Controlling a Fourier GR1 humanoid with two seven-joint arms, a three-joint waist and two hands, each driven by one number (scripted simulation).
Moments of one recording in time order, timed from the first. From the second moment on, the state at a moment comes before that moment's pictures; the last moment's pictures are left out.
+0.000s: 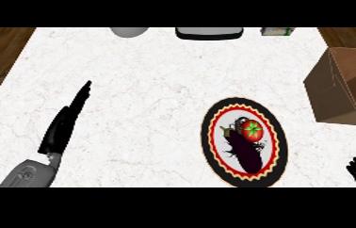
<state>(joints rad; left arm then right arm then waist) -0.16 0.51 -0.34 -1.33 0.11 0.25 -0.05 0.51 -0.54 -0.06 -1.50 -0.14 0.14 -0.65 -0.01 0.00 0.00</state>
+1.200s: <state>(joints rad) -0.15 0.41 -0.21 -1.33 -0.02 0.14 -0.03 0.32 -0.42 0.08 -1.72 0.13 0.15 -0.02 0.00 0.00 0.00</state>
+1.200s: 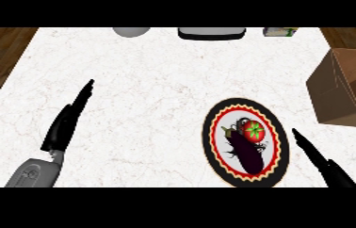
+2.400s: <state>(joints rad) -0.16 0.28 -0.06 -1.29 -0.18 0.03 -0.05 0.15 -0.22 0.10 -1.52 0.41 0.11 -0.04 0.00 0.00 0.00</state>
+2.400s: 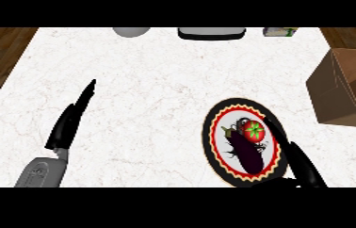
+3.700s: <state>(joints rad) -0.14 0.22 0.04 -1.31 -0.26 -0.05 -0.07 0.01 -0.09 0.13 -1.35 0.56 0.00 -0.09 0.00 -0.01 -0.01</state>
